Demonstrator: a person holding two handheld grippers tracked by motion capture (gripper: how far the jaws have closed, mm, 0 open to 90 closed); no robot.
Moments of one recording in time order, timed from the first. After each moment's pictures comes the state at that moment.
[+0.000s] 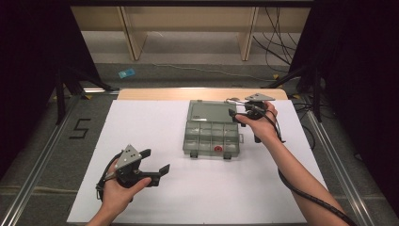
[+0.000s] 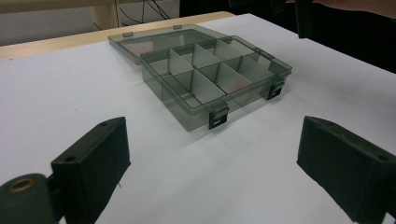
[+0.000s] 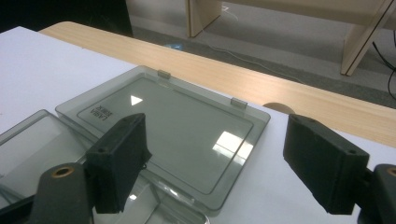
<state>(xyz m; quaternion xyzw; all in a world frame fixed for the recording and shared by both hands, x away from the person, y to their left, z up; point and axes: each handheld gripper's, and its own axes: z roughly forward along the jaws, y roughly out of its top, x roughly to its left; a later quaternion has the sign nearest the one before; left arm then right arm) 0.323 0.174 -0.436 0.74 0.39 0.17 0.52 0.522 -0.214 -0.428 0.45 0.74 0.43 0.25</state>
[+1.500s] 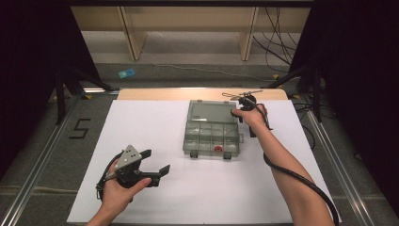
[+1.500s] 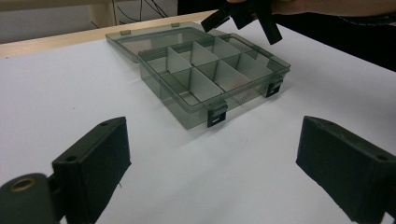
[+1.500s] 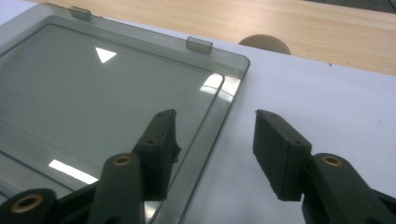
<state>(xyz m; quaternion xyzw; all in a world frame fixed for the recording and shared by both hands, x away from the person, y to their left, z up) 0.322 0.174 -0.437 0.74 0.39 0.16 0.52 0.586 -0.211 -0.468 0.55 0.75 0.31 0.18</state>
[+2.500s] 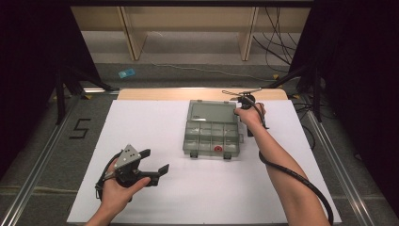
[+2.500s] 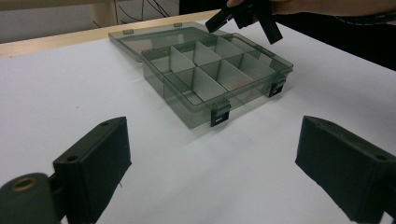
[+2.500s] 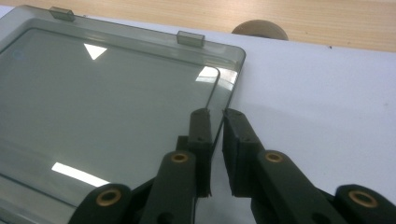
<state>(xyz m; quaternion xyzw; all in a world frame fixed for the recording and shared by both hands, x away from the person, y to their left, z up) 0.324 0.176 -0.437 0.74 0.39 0.17 0.52 0.591 -0.205 -0.469 0.60 0.73 0.29 0.17</state>
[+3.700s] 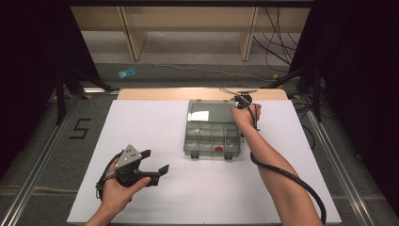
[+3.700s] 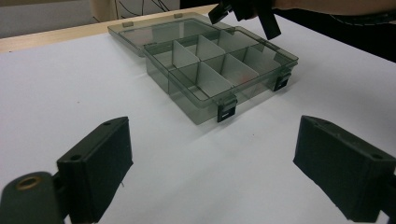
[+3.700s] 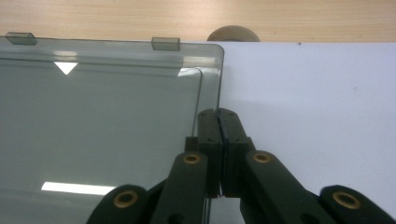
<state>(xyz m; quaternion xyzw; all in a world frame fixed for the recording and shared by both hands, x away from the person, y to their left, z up) 0.325 0.176 -0.440 0.74 0.39 0.16 0.51 0.585 -0.186 -0.465 0.65 0.68 0.27 0.22</state>
